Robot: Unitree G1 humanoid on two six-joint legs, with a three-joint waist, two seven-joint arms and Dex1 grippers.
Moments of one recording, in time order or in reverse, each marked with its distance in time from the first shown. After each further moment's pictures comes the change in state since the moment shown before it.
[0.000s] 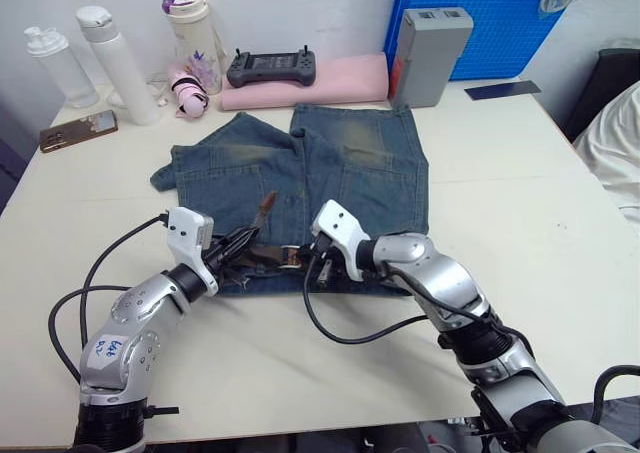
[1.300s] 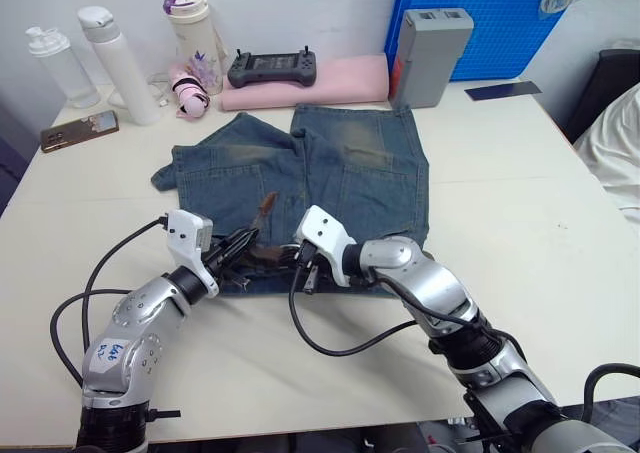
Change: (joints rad) left arm 0.016 -0.014 0.000 0.001 0.001 -0.023 0.004; right arm -0.006 0.016 0.011 -0.031 0.011 -0.020 0.010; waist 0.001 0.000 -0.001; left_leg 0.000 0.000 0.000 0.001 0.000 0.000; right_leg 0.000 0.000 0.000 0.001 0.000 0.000
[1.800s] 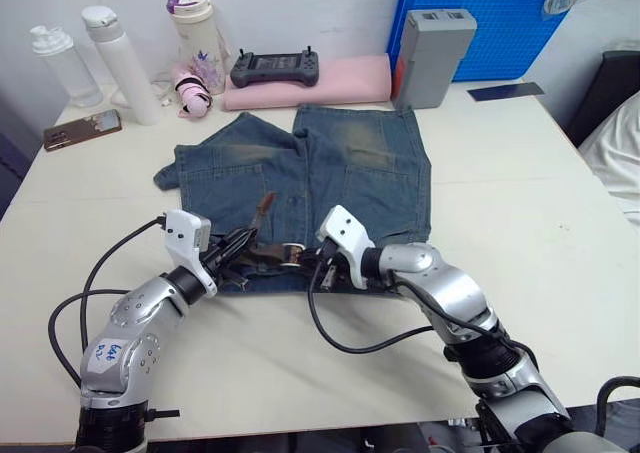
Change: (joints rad) left arm 0.000 0.000 0.010 0.002 0.000 0.000 -0.007; right arm 0.069 -0.014 -0.032 -0.038 0.021 0.016 -0.030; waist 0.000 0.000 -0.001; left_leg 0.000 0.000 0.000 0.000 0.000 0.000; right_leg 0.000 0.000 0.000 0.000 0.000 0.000
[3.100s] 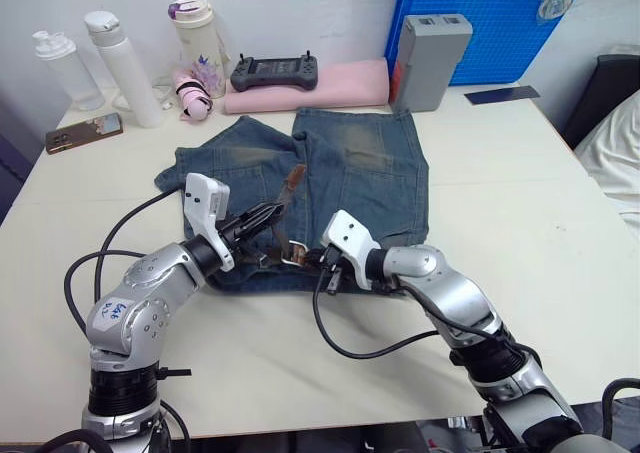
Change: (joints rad) left arm -0.207 -0.011 -0.009 -0.008 -0.098 0.196 -0.017; right arm 0.029 -0.071 0.017 -0.005 -0.075 -0.069 0.008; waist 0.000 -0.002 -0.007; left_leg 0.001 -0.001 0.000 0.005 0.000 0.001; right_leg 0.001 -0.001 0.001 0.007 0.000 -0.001
